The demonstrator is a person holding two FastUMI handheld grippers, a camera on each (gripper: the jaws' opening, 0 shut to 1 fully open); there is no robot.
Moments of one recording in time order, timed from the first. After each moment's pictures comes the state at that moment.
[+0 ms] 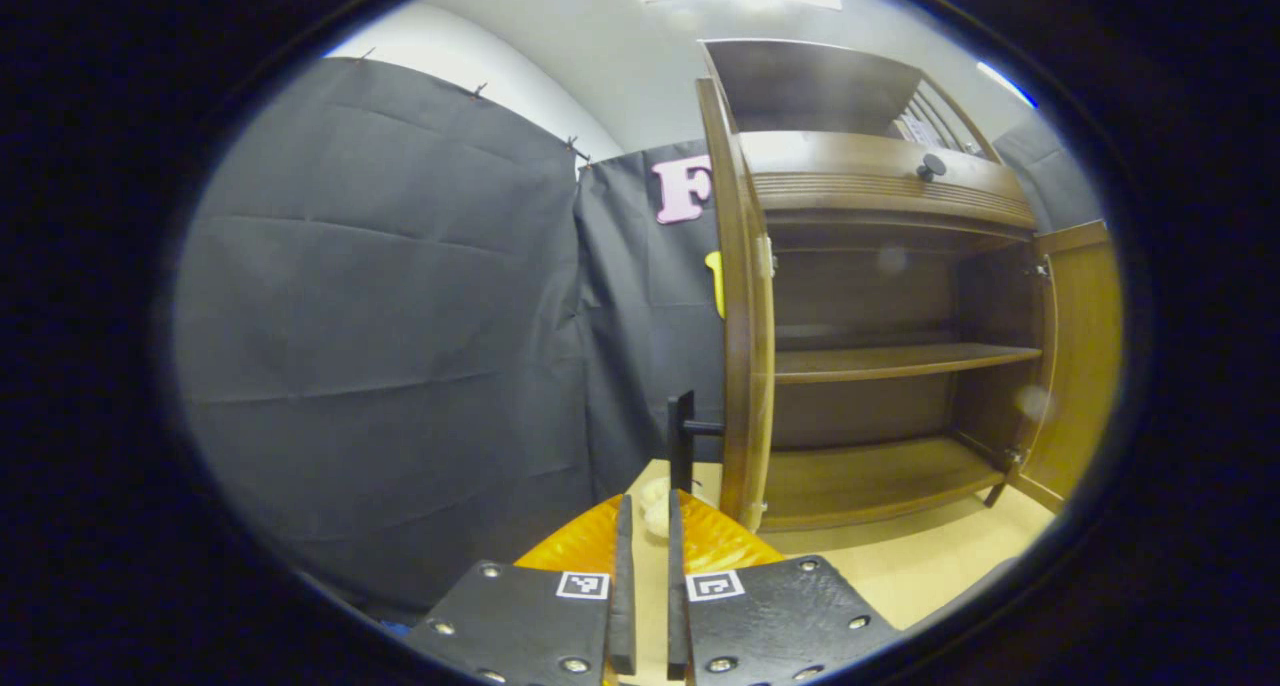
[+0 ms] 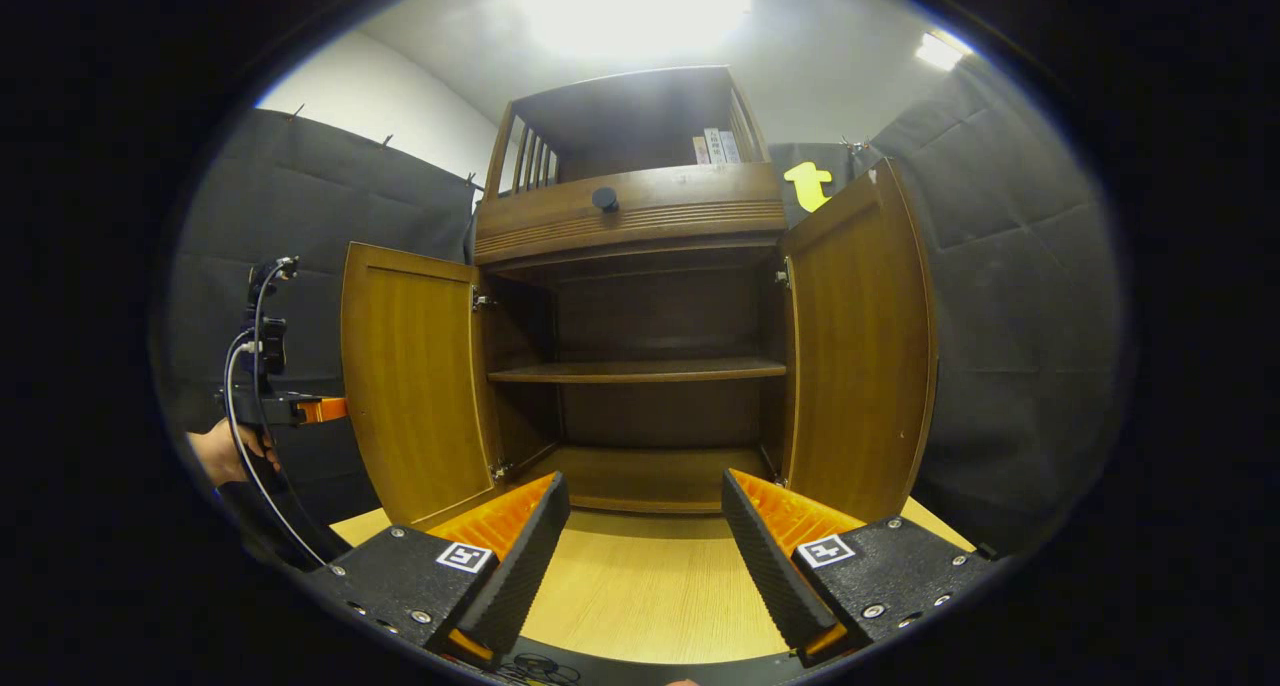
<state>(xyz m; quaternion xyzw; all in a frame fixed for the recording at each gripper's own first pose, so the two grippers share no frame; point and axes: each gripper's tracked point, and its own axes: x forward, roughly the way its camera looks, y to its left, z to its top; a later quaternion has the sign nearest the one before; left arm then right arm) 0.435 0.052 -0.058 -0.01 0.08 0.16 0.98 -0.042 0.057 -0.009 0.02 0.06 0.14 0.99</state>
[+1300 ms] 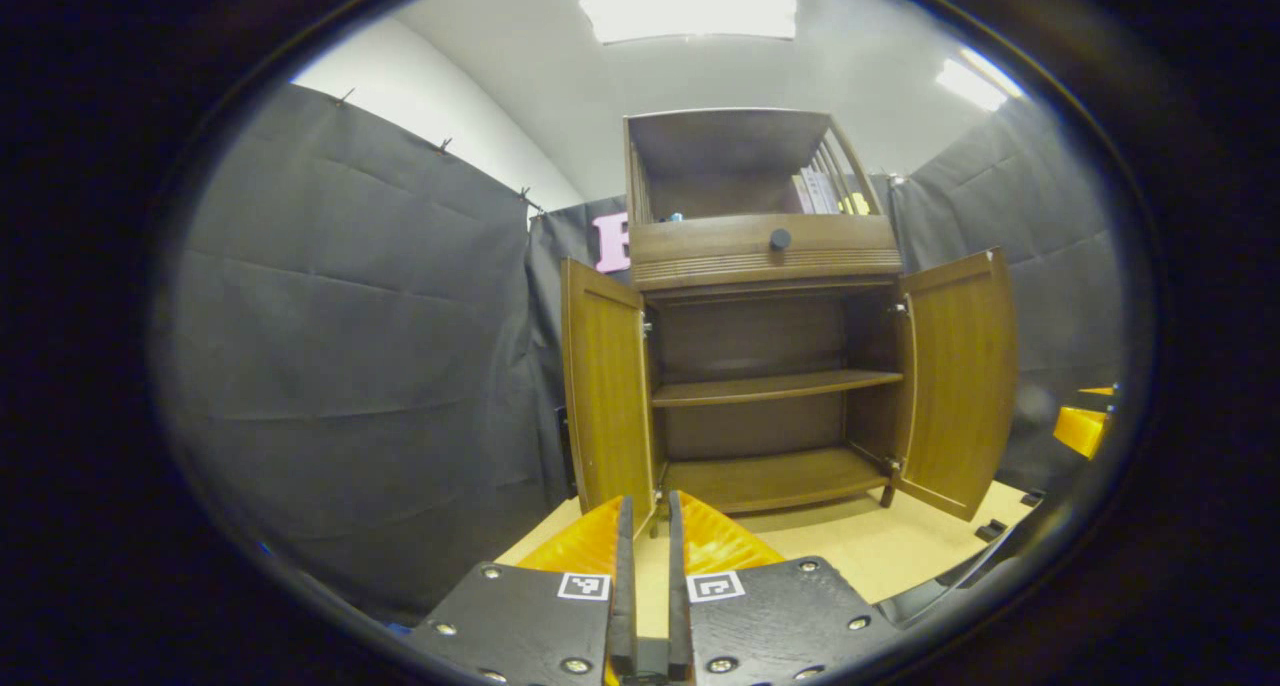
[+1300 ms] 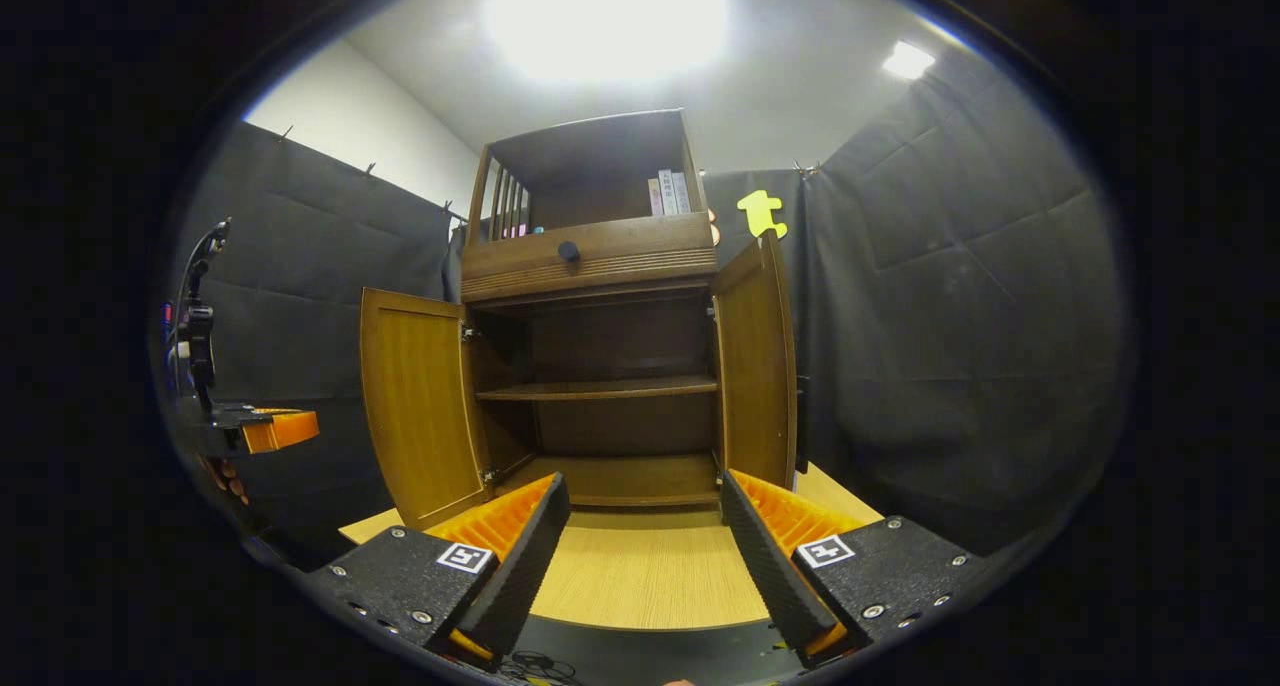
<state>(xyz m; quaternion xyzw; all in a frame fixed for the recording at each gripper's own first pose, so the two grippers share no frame) 0.236 -0.108 0.021 0.00 0.03 0.07 1.00 -0.149 -0.008 0.025 0.04 0.04 0.09 0.99</state>
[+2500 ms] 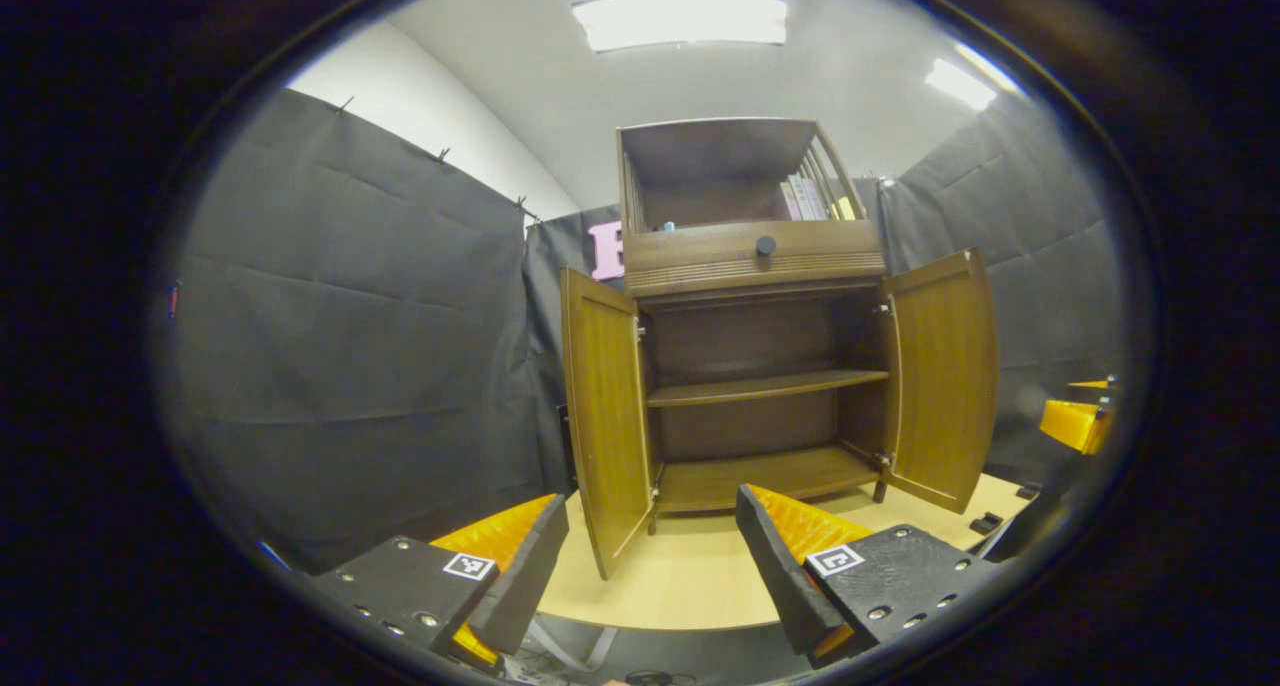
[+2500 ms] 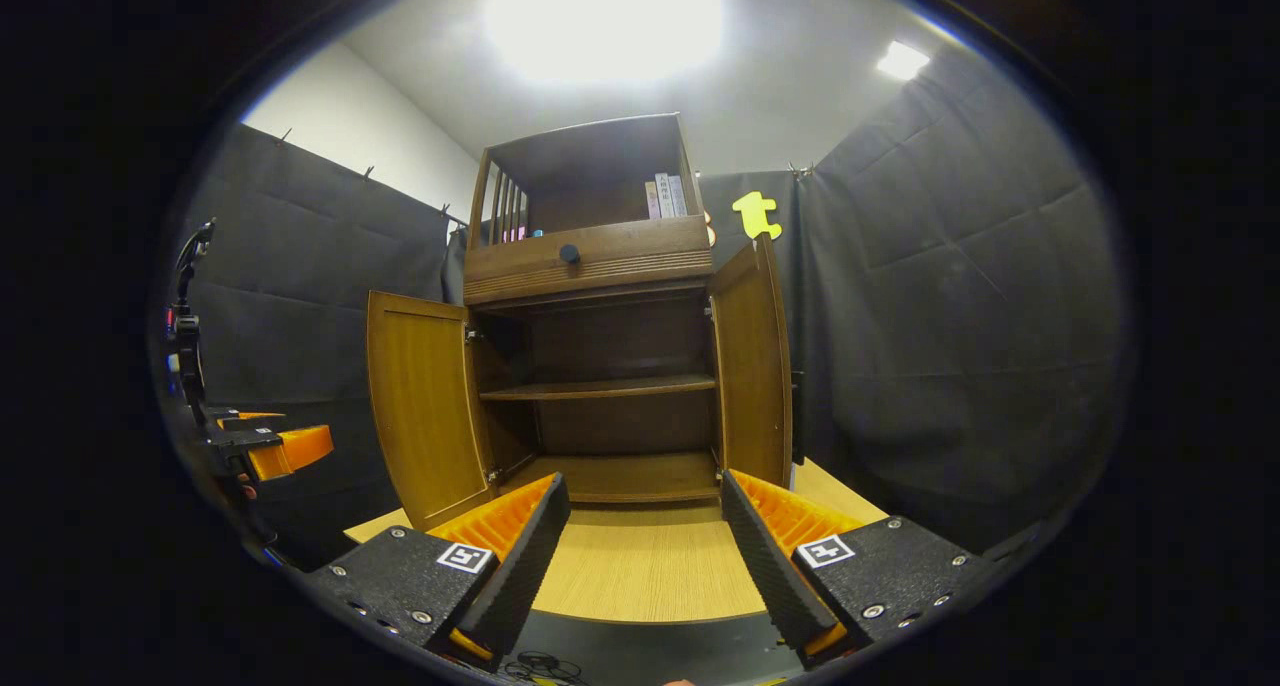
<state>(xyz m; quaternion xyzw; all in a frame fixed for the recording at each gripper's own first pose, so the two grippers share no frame) 0.204 -0.111 0.022 0.01 0.01 0.07 1.00 -0.162 -0.005 0.026 0.04 0.03 0.09 0.99</state>
